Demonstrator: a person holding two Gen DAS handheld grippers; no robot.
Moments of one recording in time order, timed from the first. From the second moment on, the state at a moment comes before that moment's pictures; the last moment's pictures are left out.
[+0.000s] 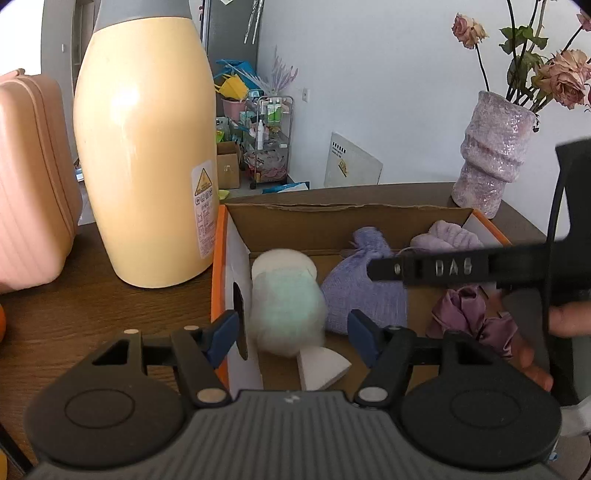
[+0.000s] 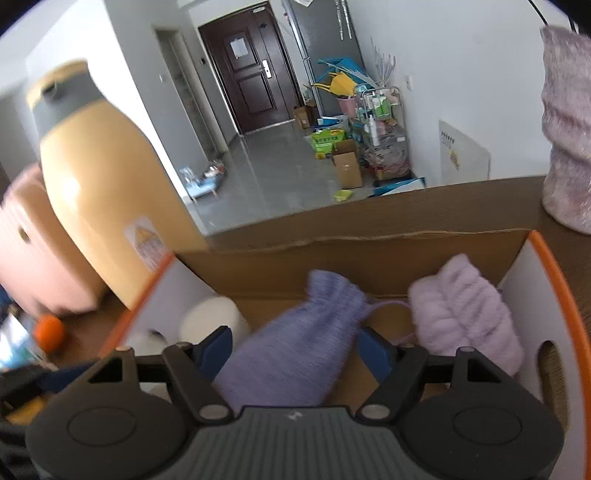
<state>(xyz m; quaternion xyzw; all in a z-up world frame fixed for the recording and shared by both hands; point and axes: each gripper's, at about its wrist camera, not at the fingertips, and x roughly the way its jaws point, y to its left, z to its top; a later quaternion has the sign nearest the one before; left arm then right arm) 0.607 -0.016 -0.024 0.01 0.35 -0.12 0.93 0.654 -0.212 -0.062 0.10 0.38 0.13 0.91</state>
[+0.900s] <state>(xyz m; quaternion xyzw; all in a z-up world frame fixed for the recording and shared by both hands) 0.444 -0.028 0.120 0.02 0.22 -0.12 0.97 0.461 -0.261 0.109 -0.02 0.25 0.11 0.96</state>
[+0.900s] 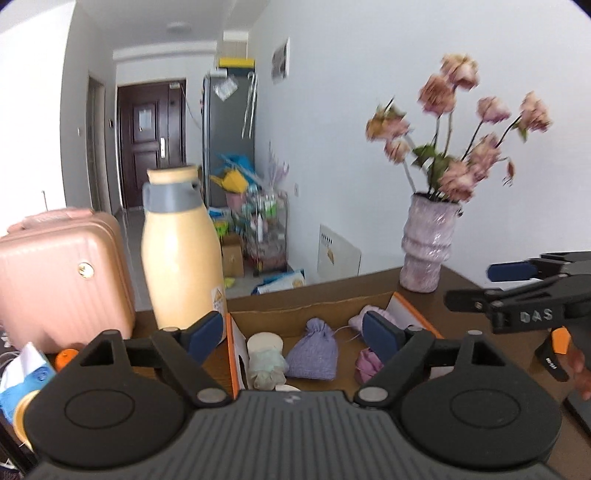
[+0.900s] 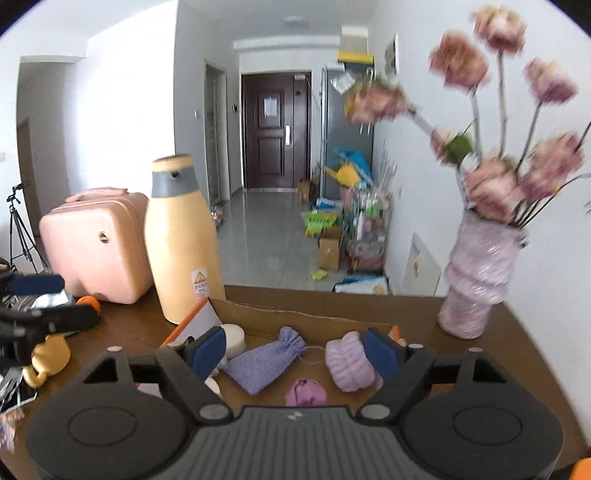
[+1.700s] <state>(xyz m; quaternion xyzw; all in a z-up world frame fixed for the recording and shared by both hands) 0.139 -0.009 0.053 0.01 0.08 -0.07 0.99 0.115 -0.263 0.032 -0.06 0.07 0.14 0.99</state>
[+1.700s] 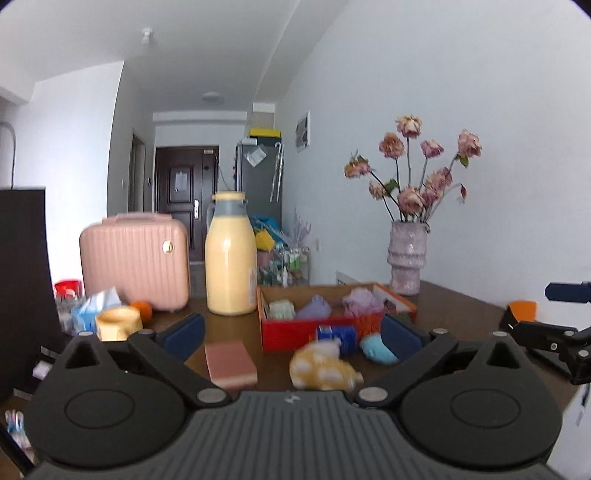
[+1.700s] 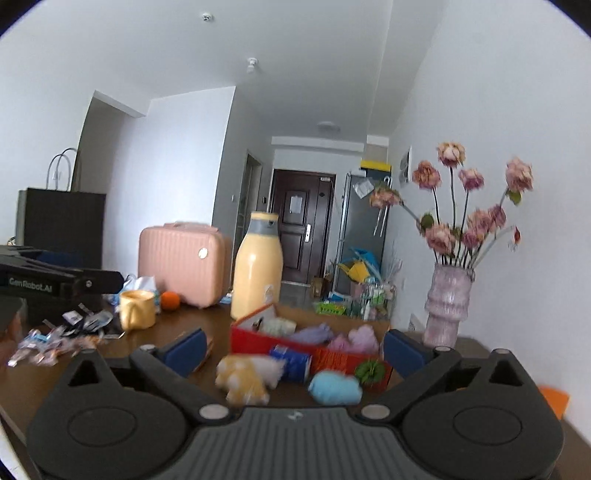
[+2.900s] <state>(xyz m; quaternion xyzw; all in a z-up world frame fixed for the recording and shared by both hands) 0.158 0.028 -0.041 -0.01 0.25 -0.06 0.97 0.129 -0.248 -0.070 -0.02 0.23 0.15 0.96</state>
